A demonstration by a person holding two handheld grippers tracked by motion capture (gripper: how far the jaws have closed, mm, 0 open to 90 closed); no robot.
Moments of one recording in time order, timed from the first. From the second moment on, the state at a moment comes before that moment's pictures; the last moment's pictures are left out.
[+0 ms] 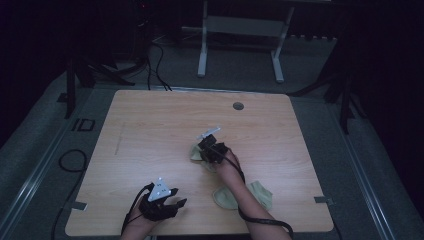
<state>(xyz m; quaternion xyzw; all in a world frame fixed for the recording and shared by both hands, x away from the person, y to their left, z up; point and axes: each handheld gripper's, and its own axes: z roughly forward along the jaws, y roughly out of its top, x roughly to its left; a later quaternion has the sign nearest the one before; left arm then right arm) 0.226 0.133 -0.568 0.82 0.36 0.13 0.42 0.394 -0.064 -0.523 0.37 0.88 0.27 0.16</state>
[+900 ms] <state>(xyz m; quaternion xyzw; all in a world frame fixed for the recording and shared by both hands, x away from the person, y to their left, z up) 0.233 0.121 -0.566 0.82 0.36 0.14 0.43 0.368 -0.152 -0.550 0.44 0.84 0.26 0.18</state>
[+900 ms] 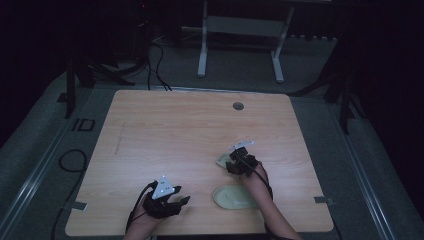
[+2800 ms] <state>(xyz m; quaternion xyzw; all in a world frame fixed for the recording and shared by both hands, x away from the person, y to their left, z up) 0.362 0.006 -0.565 0.87 0.31 0.16 0.35 0.342 -0.202 -0.496 0.39 0.85 0.32 0.15</state>
